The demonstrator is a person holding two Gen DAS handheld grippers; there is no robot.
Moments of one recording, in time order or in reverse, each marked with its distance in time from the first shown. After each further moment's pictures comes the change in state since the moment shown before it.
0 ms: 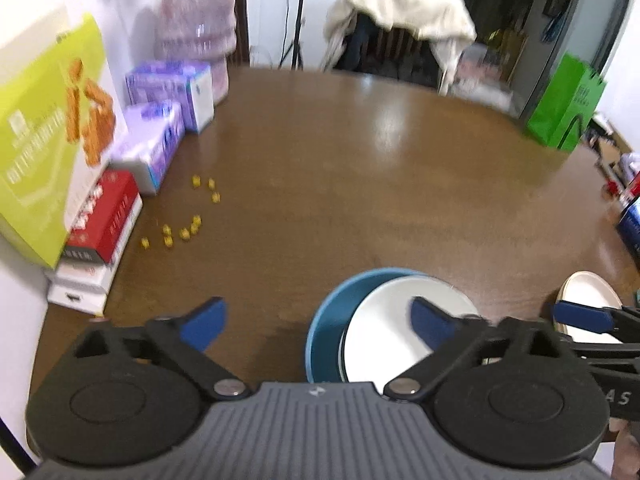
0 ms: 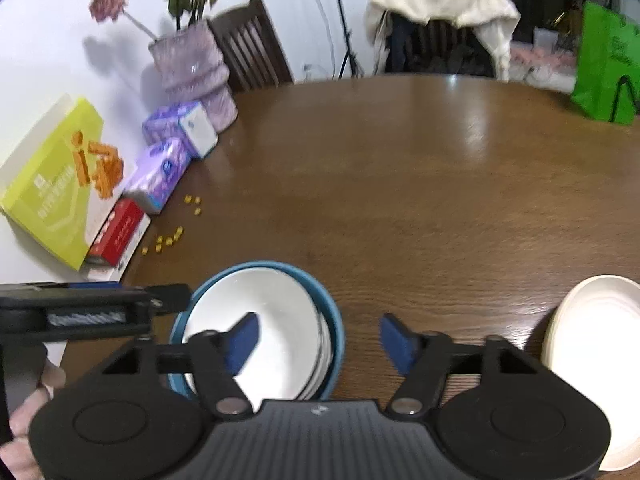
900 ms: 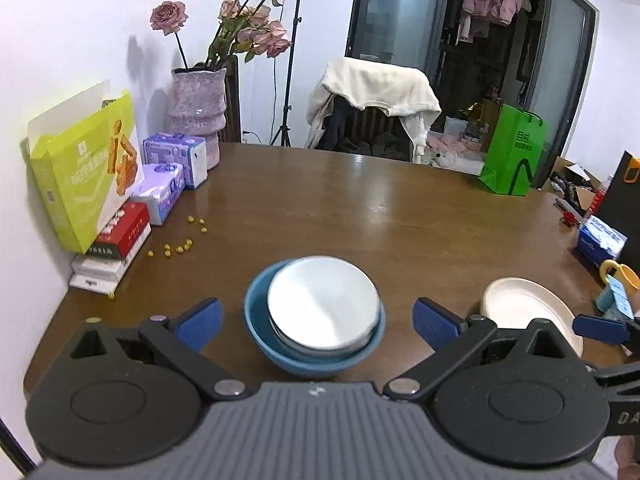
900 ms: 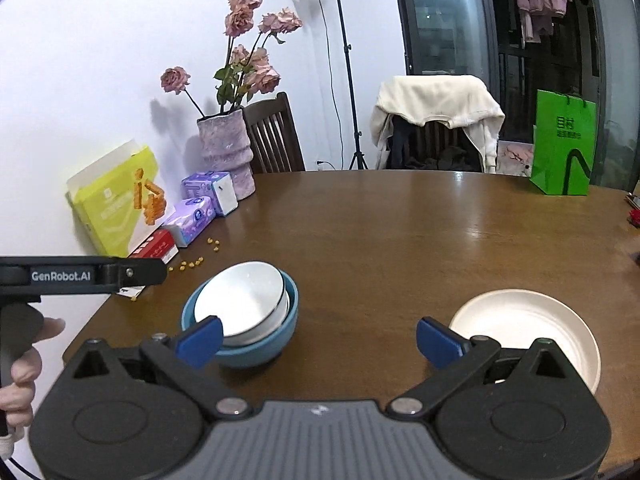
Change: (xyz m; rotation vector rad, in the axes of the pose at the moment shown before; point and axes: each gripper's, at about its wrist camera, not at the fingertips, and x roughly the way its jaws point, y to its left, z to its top) left arm -0.117 -0.070 -0.100 0.007 -0.256 -0.009; right arm -0.136 -0.047 -0.105 -0.106 -0.302 0.027
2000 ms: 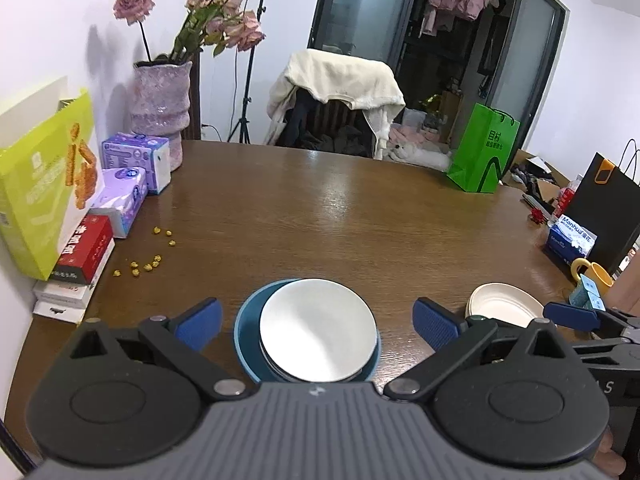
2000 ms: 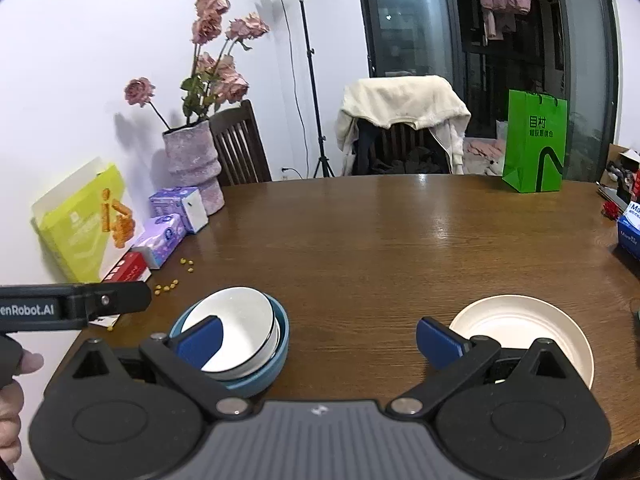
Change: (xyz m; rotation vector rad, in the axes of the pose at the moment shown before) left arm 0.038 0.037 0.036 0.025 0.037 -0.151; right arm 0.027 0.025 0.021 0.064 -0.008 -0.120
